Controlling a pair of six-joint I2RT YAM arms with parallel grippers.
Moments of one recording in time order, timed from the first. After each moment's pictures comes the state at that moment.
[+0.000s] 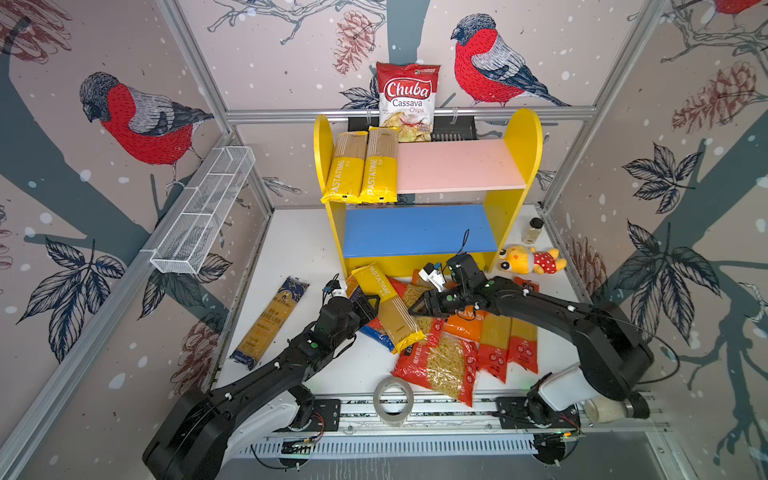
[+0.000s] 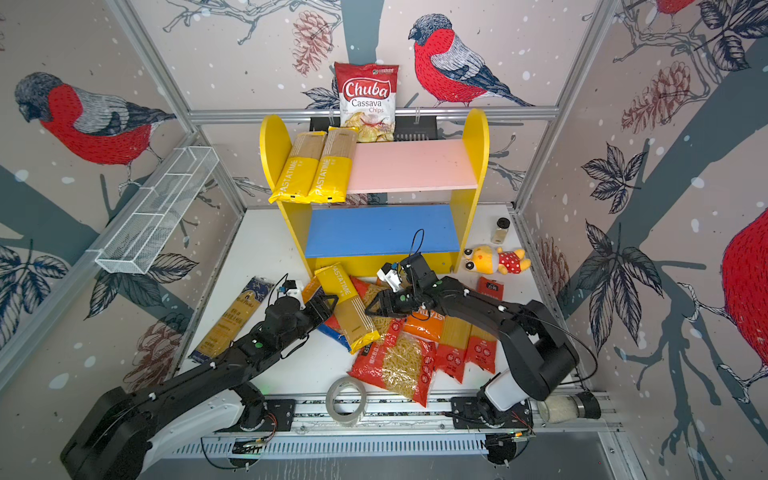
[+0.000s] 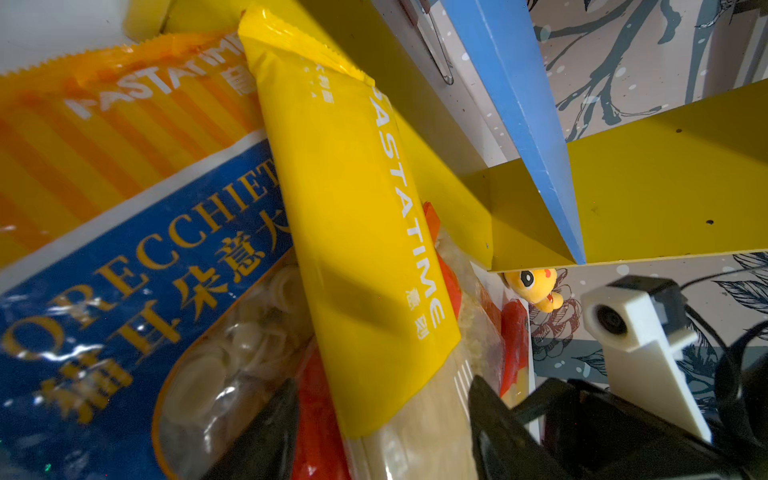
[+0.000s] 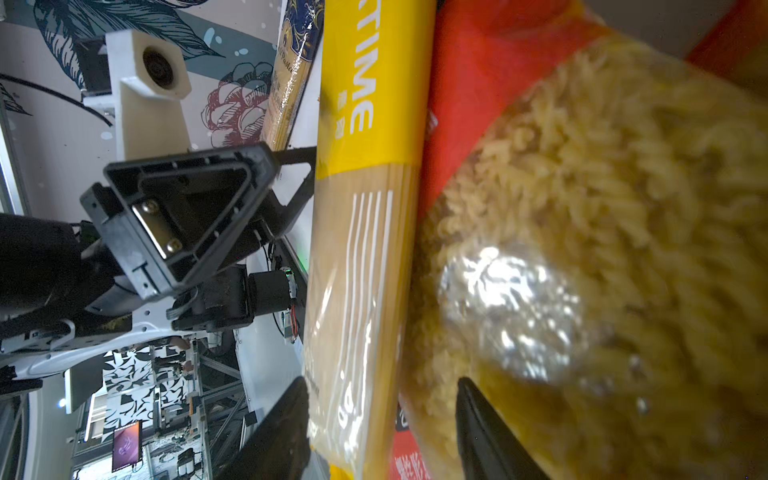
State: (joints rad) left arm -0.62 0.97 0.30 0.19 -0.02 -1.09; right arm 0.69 1.56 0.90 -0.23 -0.77 0.52
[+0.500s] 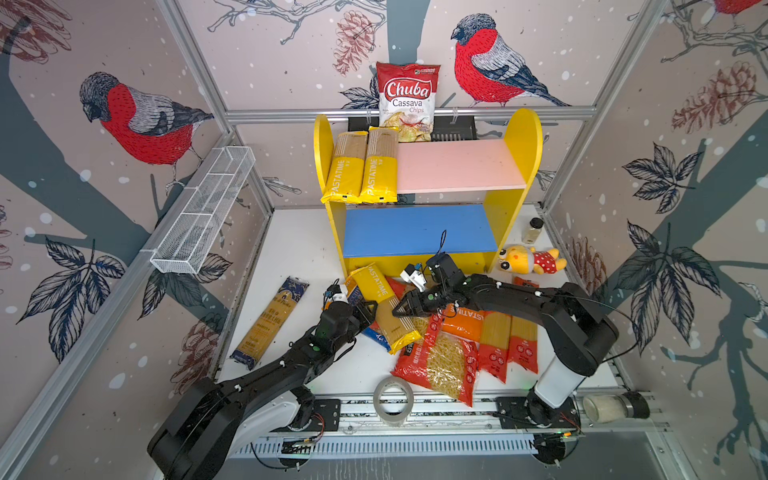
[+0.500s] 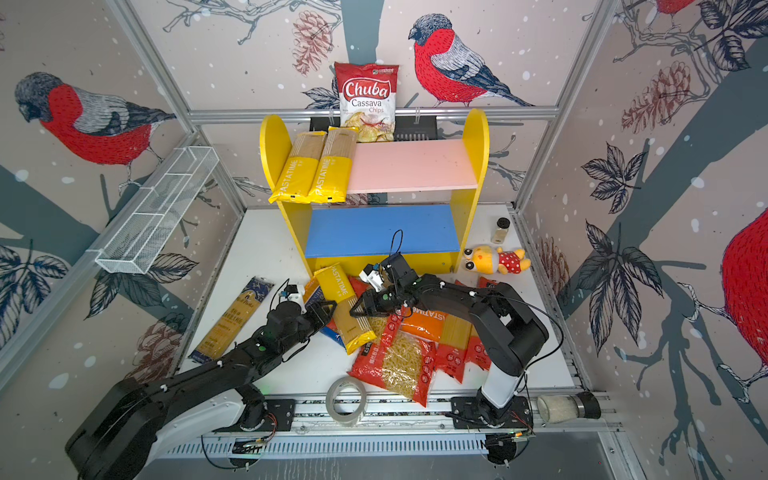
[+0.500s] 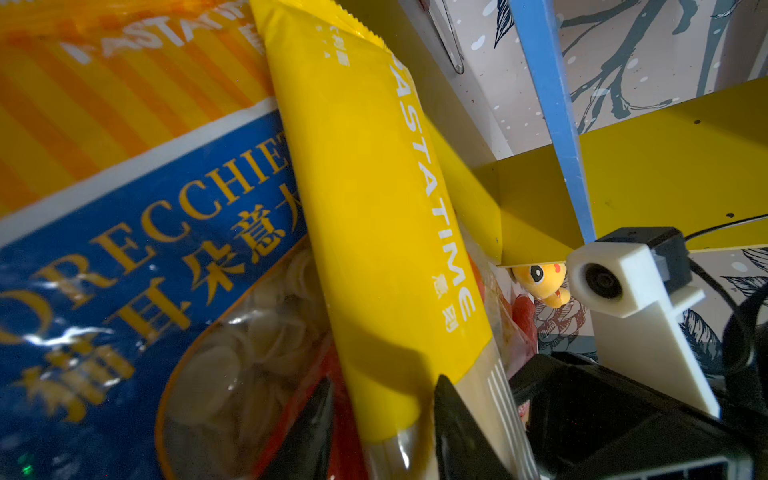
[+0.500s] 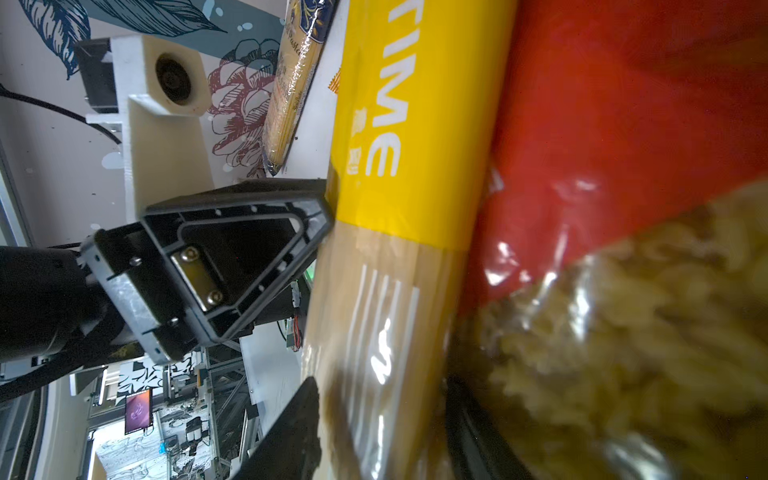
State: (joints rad) left arm -0.62 1.02 0.23 0.31 0.01 -1.10; right arm 0.78 1.71 0.98 -0.13 -0.78 0.58
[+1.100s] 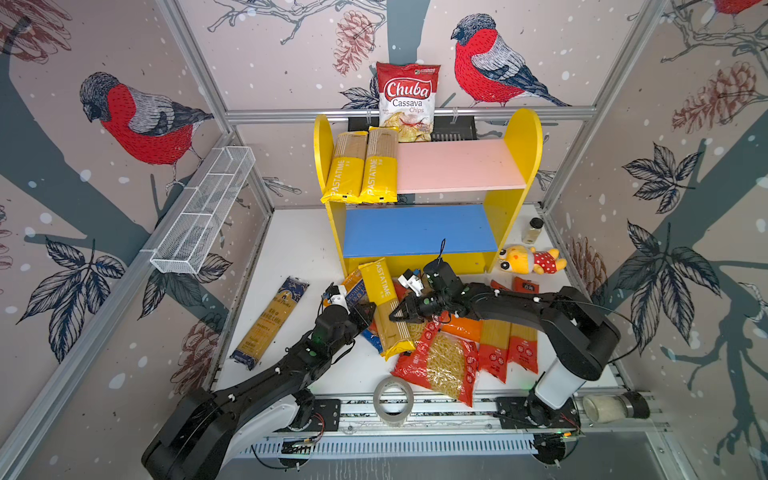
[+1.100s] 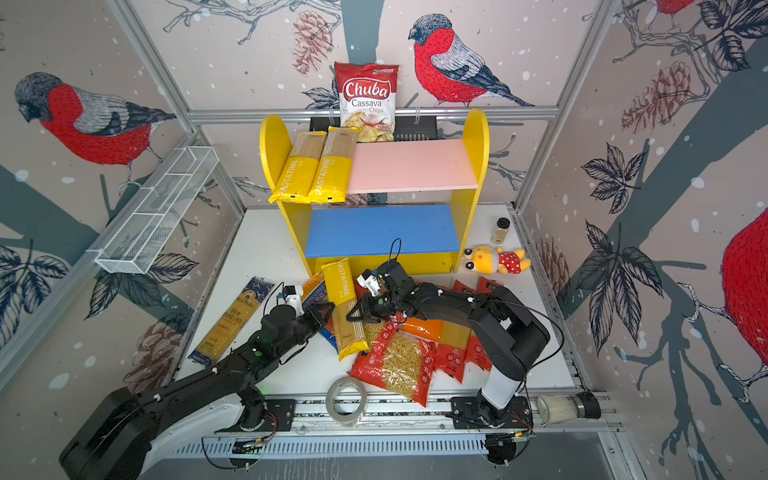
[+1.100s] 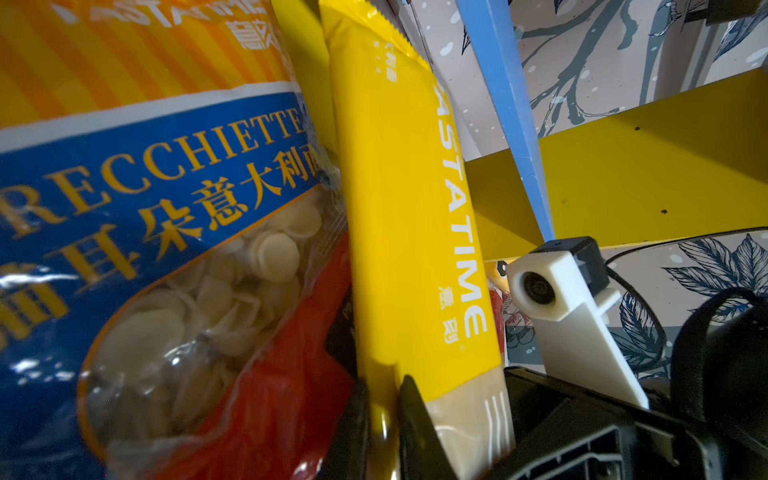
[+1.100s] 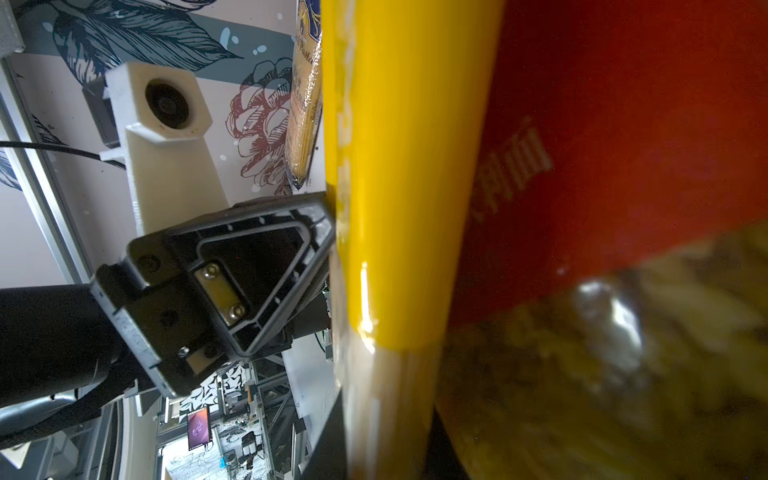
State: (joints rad) left arm -0.62 0.93 0.20 0.32 0.04 -1.12; right arm 0.82 1.68 0.91 0.03 -0.77 0.81
